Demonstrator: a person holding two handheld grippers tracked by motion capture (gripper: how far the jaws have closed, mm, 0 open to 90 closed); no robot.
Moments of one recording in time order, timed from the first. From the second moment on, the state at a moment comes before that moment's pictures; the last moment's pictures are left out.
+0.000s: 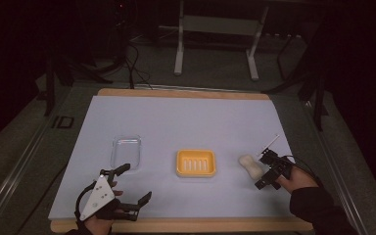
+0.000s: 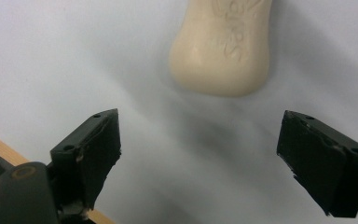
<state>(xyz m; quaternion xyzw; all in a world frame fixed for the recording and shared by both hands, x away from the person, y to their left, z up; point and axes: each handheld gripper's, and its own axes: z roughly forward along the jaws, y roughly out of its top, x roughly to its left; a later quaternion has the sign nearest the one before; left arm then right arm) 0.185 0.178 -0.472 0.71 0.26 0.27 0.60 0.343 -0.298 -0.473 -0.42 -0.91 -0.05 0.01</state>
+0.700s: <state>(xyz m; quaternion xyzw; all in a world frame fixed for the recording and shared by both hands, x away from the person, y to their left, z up) 0.186 0.177 -0.472 0.71 0.26 0.27 0.60 0.361 -0.292 -0.470 -0.43 -0.89 -0.14 -0.02</state>
